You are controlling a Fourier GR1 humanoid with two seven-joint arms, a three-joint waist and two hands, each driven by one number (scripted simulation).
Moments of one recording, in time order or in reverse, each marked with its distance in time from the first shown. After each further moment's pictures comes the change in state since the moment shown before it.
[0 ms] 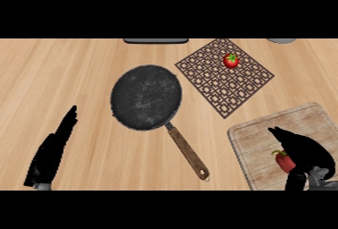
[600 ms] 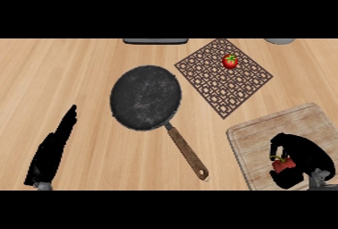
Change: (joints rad) left arm -0.007 -0.025 0.027 0.006 -0.021 -0.020 -0.004; right arm 0.028 0.060 -0.075 0.039 0.011 -0.067 -0.113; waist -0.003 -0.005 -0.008
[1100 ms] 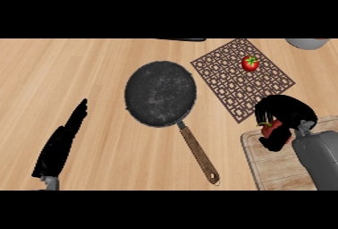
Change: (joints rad) left arm -0.047 -0.011 -0.041 -0.025 -0.005 -0.041 0.014; right arm -0.375 -0.043 0.057 0.230 0.010 0.077 -0.217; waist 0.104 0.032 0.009
